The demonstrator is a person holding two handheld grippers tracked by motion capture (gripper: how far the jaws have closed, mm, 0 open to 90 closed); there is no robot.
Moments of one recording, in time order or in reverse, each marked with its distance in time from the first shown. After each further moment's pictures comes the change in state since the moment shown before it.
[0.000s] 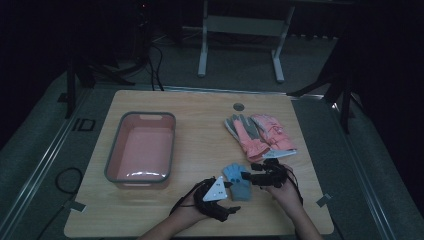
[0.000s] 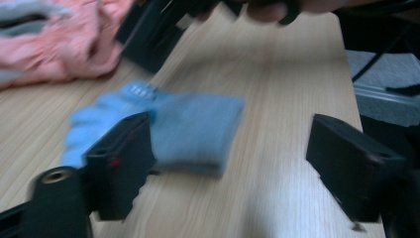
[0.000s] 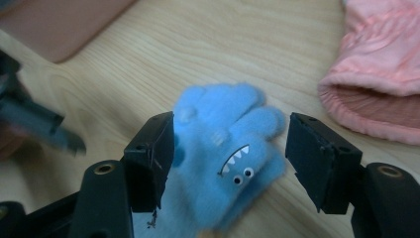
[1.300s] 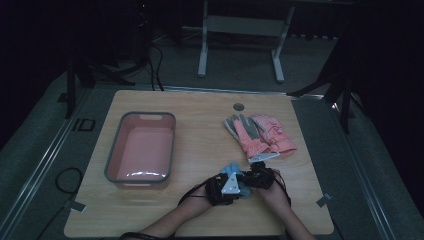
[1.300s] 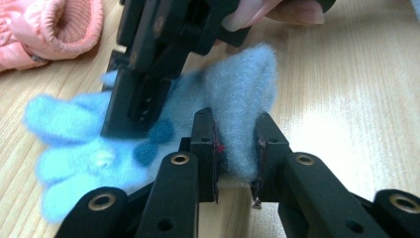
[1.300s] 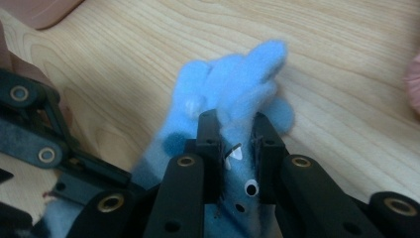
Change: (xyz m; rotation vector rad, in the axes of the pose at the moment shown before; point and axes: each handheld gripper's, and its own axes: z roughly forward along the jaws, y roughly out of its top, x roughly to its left) left arm 0.019 0.006 0.035 0.181 -0.006 0.061; right arm 0.010 -0.006 0.036 0.087 0.013 -0.033
